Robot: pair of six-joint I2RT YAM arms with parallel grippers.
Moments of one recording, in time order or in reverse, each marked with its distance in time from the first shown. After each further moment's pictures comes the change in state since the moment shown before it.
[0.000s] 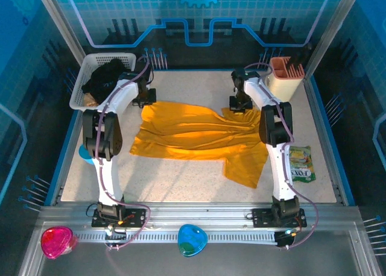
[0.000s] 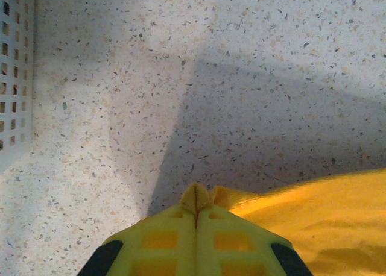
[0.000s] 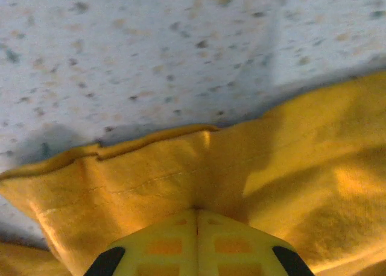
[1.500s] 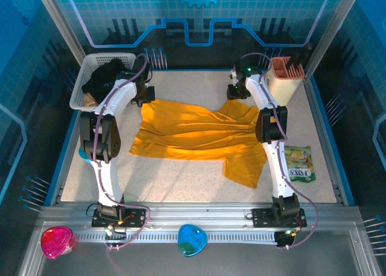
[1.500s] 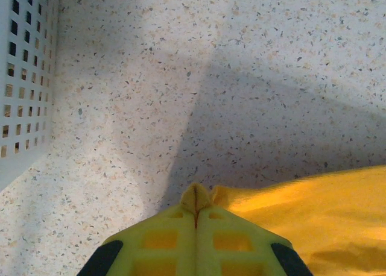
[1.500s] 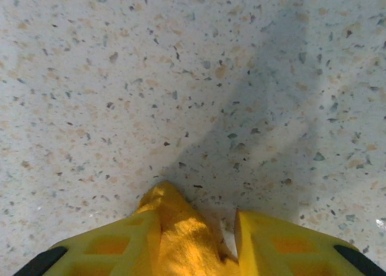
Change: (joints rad) left arm 0.000 -0.032 -0.011 0.011 -0.010 -0.008; right arm -0.066 0.251 0.435 0.043 -0.074 -0.215
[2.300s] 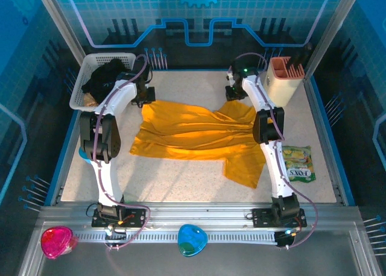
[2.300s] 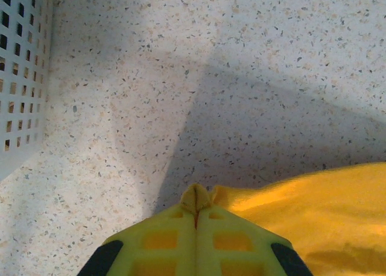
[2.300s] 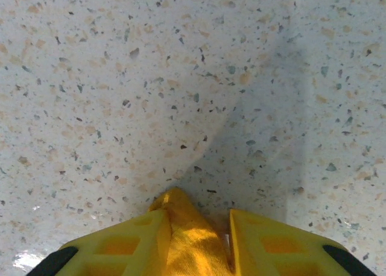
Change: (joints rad) left arm 0.000 0.000 -0.015 0.016 0.004 -0.016; right arm 0.036 0.027 0.050 -0.034 0.088 -0.076
